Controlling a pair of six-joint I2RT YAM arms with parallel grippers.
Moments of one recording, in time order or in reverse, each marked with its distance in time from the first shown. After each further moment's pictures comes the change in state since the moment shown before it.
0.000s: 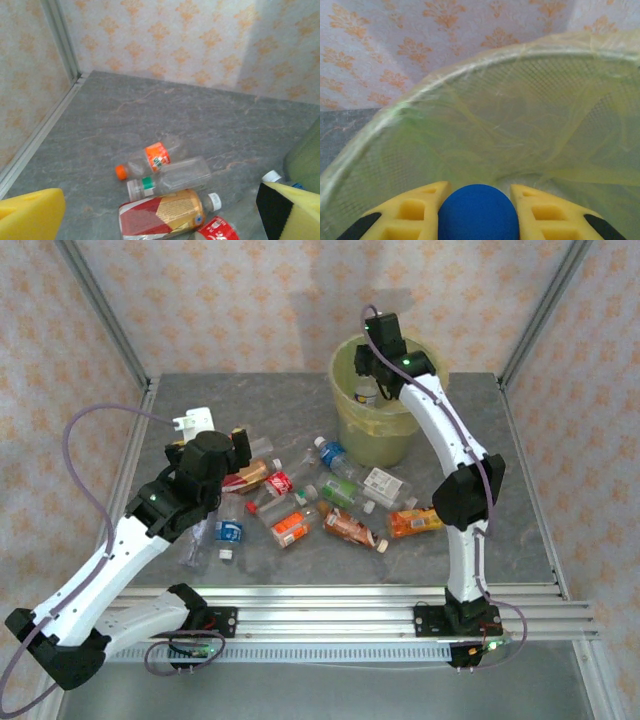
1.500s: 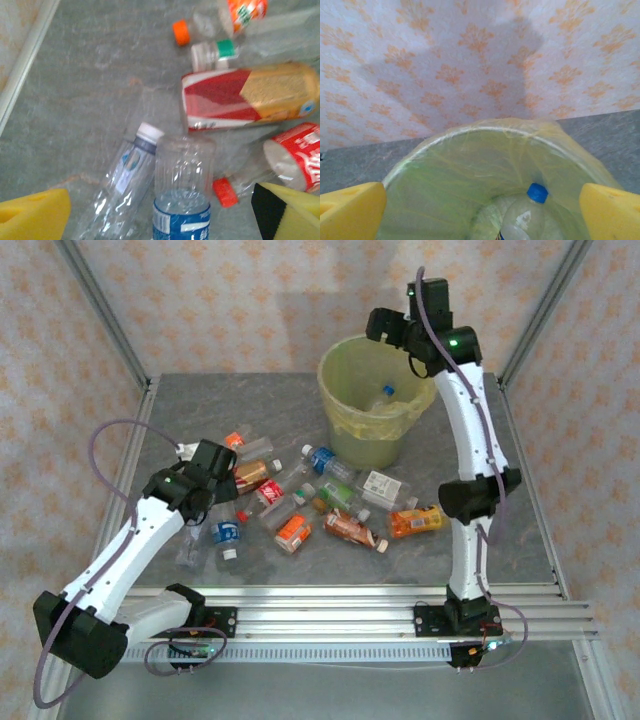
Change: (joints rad) left arm 0.230 0.101 -0.129 -0.354 0.283 -0.167; right arm -0.095 -0.015 0.381 -0.277 -0.099 0.016
